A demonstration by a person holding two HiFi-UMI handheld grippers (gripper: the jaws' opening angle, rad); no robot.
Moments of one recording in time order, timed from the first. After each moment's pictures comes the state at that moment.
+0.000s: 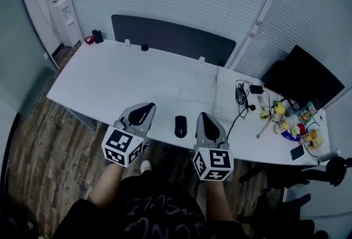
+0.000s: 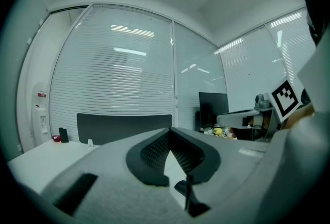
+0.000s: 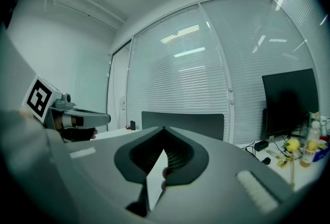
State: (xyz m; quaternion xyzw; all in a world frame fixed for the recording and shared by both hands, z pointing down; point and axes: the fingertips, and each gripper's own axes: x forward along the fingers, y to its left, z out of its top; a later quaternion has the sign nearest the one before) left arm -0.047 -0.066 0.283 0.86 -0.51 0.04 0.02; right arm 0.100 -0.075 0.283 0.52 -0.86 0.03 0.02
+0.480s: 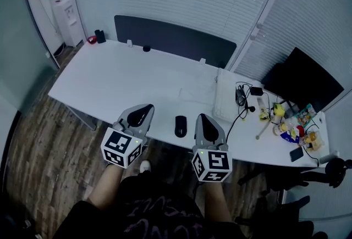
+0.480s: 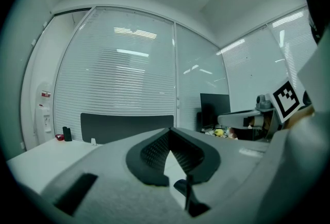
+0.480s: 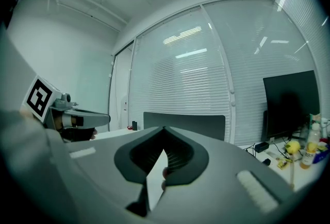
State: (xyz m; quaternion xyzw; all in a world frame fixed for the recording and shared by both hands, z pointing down) left arm -0.052 -0.049 0.284 0.85 -0.52 0.03 0.02; right arm 0.097 -0.059 0.283 0.51 -0.86 0.02 0.02
